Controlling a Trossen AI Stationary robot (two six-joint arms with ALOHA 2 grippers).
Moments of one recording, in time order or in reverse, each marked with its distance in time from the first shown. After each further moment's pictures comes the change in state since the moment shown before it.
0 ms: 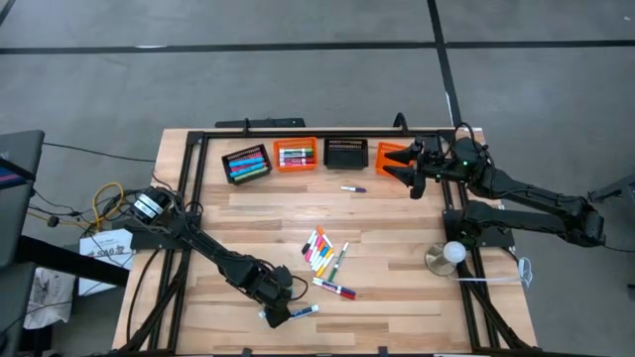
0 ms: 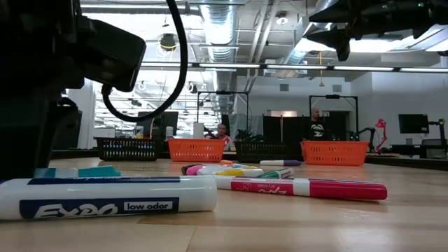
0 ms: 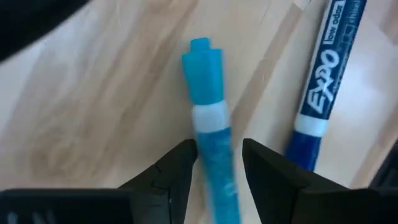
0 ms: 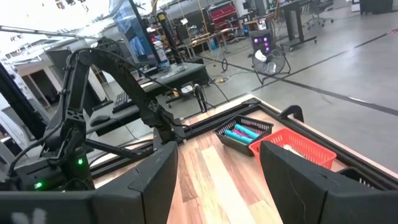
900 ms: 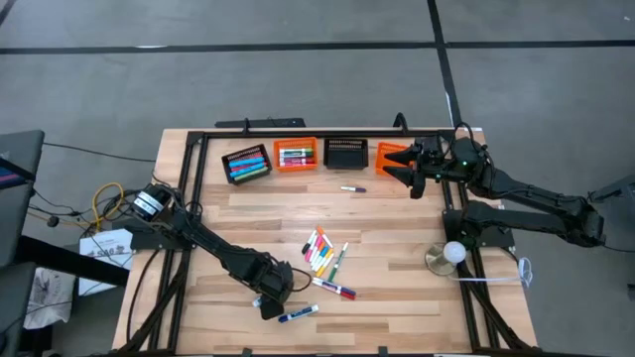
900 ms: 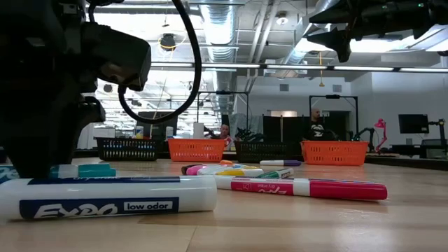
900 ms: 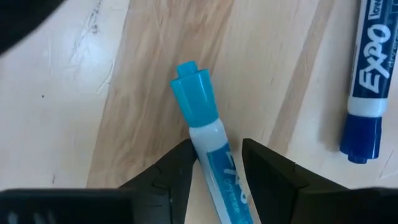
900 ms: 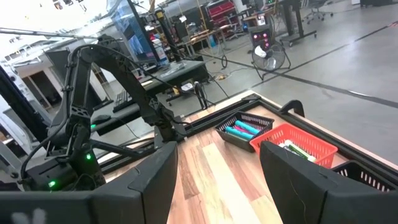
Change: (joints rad) left arm 0.049 0.000 -0.002 -0.099 -0.001 0.262; right arm 0.000 0.000 0.000 -0.011 0.000 0.019
